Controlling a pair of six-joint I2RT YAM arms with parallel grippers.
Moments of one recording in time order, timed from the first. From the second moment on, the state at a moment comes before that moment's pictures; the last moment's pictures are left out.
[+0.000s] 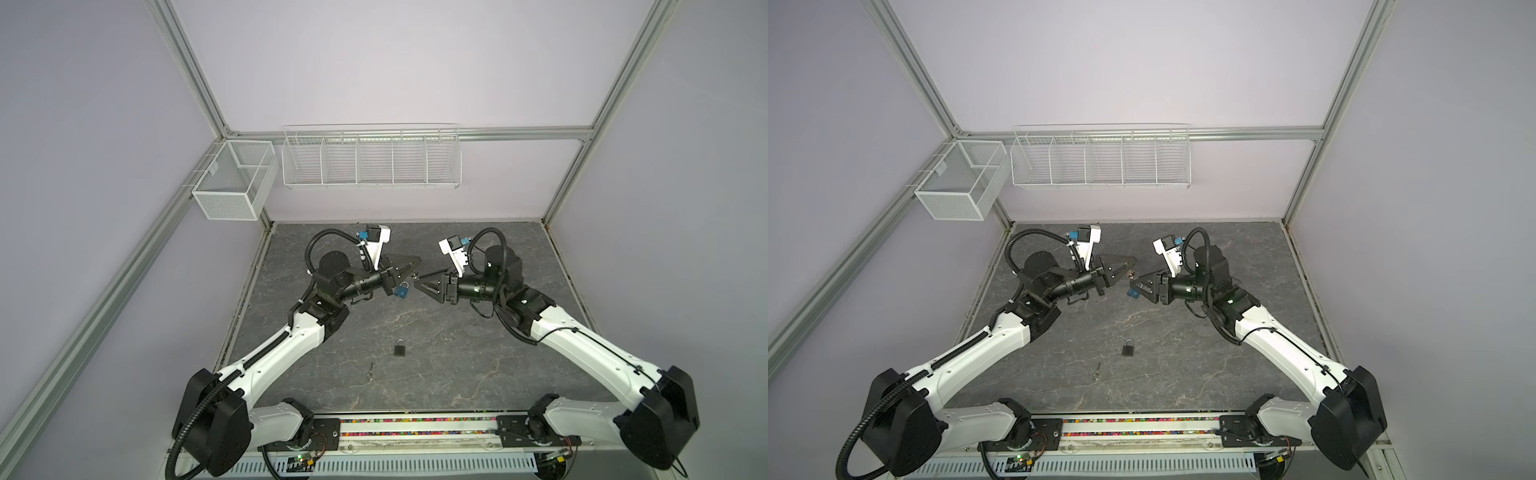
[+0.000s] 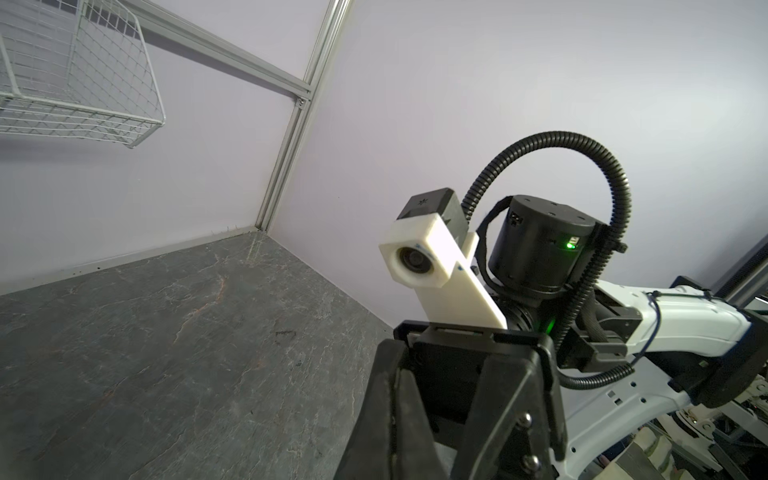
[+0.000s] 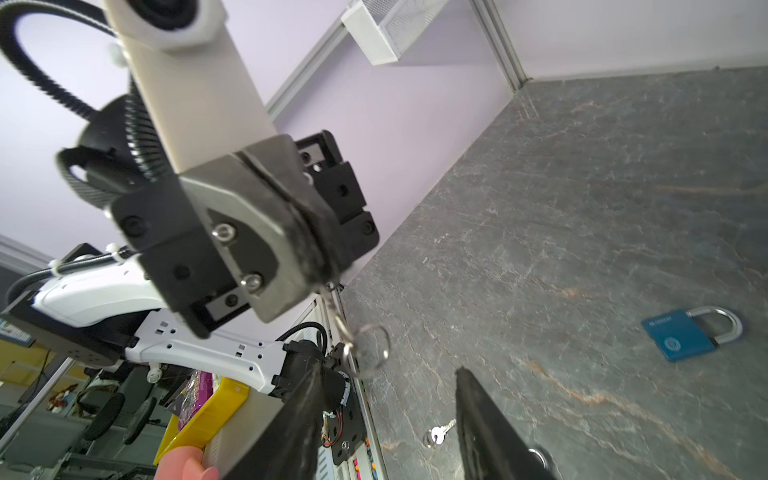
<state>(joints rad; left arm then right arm) -0.60 1.26 0.89 0.50 0.69 -0.53 0.60 1.25 0.99 0.04 -0.73 0.55</state>
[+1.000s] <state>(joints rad) -0.60 1.29 0.91 0.57 0.74 -0.56 0.60 1.28 0.98 0.20 -0.80 0.58</state>
